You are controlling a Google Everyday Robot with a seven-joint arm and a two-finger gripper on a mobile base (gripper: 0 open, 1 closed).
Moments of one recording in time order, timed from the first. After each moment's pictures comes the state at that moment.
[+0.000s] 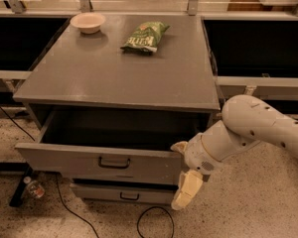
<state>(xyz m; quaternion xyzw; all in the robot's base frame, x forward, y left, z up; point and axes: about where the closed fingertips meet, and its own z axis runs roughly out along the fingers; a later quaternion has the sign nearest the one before) 0.419 -0.074 0.678 -0.60 0.73 0.26 0.18</state>
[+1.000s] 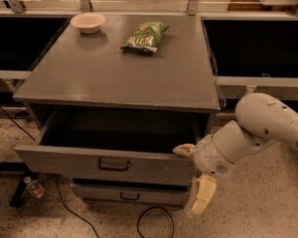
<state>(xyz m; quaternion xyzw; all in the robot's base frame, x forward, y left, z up) 0.395 -0.090 0.694 -0.66 0.67 0.29 0.19</state>
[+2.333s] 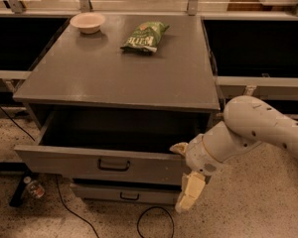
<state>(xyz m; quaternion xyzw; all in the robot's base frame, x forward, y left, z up) 0.416 -0.076 0.678 -0.64 0.70 0.26 0.19</state>
